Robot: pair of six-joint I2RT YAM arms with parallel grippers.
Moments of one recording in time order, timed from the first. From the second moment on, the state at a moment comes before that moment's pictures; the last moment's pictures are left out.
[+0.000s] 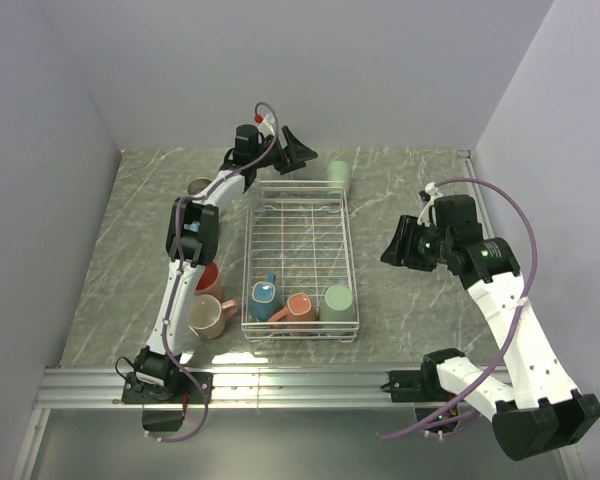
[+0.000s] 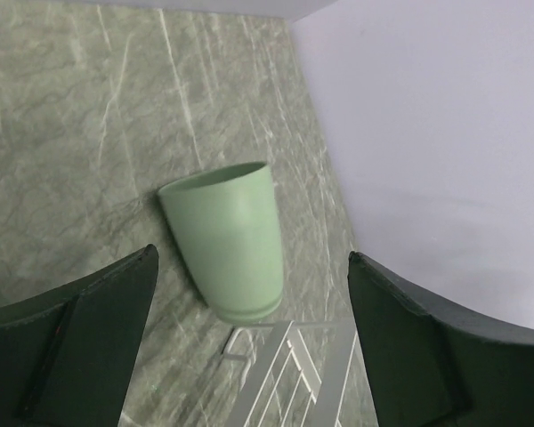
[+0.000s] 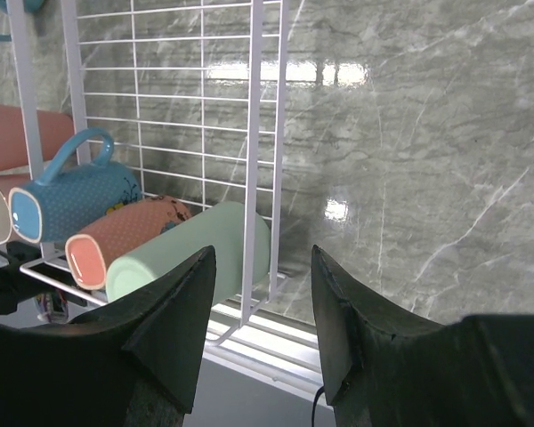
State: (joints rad) left arm -0.29 2.68 2.28 0.22 0.76 -0.91; right arm 0.21 0.97 1.09 -0.96 -0.25 0.39
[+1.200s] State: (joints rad) left arm -0.18 2.01 1.99 0.06 0.68 -0.88; right arm 0.20 2.32 2.16 -0.91 -0.08 0.71
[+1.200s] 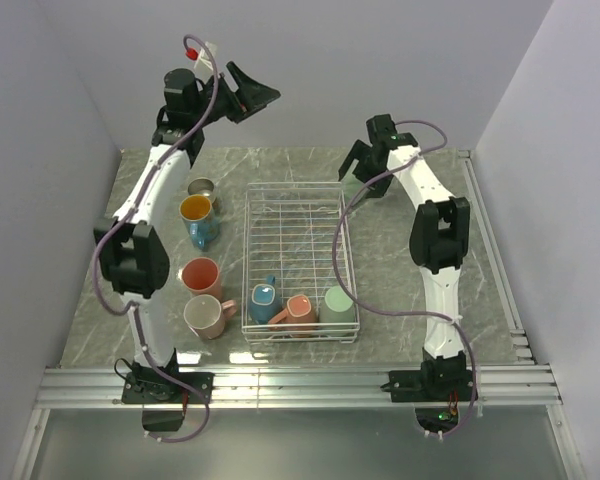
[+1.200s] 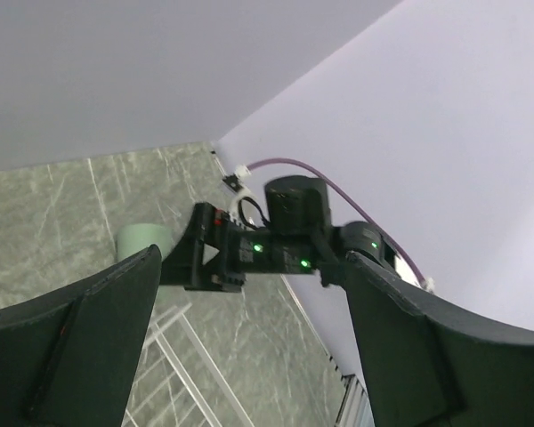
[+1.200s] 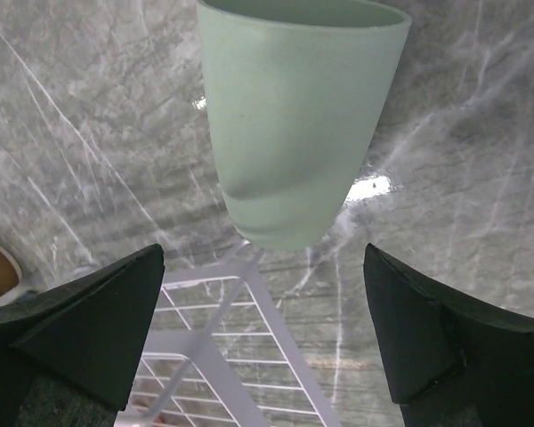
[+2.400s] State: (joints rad) left arm -0.20 1.55 1.40 -0.10 0.66 -0.70; right arm 0.21 2.47 2.17 -0.74 0.09 0.72
